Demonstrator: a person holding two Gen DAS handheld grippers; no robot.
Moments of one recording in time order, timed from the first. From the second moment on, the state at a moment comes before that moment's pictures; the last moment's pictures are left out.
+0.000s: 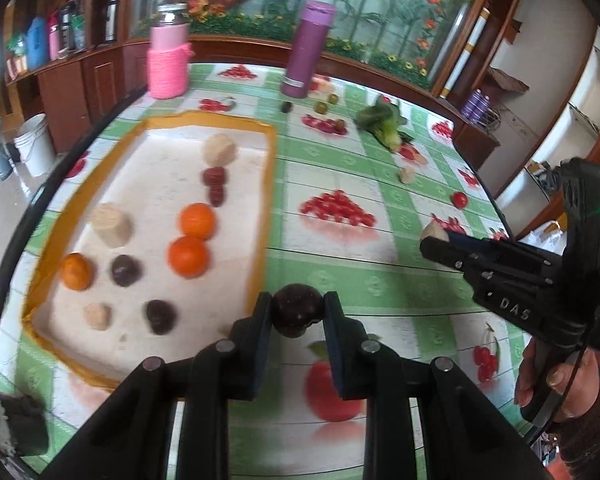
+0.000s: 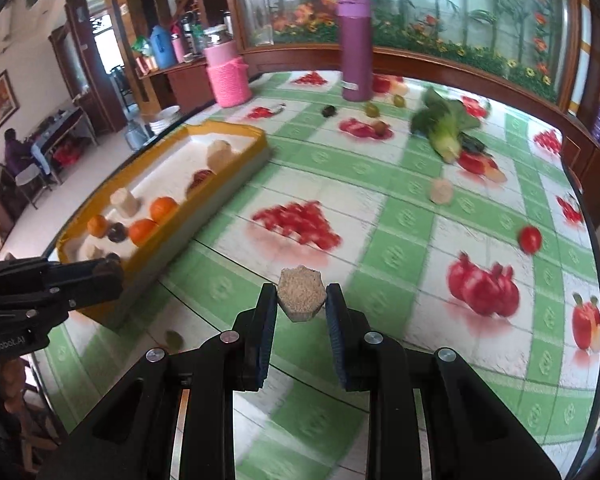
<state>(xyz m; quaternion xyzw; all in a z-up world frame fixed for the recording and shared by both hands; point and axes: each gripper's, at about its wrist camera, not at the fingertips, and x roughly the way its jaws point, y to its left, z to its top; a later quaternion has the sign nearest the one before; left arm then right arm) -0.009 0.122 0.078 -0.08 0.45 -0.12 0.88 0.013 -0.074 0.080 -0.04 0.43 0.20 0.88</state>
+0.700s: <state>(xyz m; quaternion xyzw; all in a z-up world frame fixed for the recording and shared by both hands) 0.001 0.219 0.041 -0.08 0.48 -0.04 0.87 0.095 0.065 0.068 -0.09 0.45 0.27 0.85</state>
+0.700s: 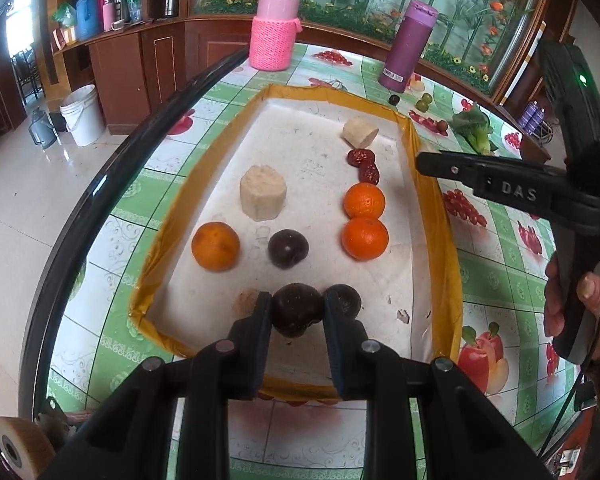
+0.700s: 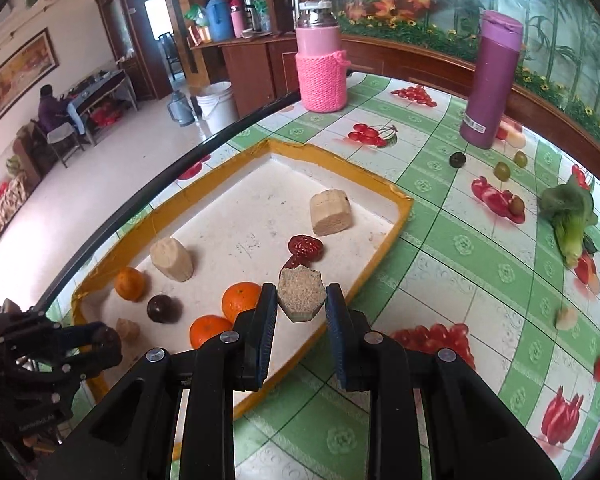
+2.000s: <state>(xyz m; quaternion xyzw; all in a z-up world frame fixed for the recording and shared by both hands) 0.033 0.220 0.025 -0.10 0.49 -0.05 0.86 0.124 0.146 0.016 -0.20 0.48 0.32 0.79</state>
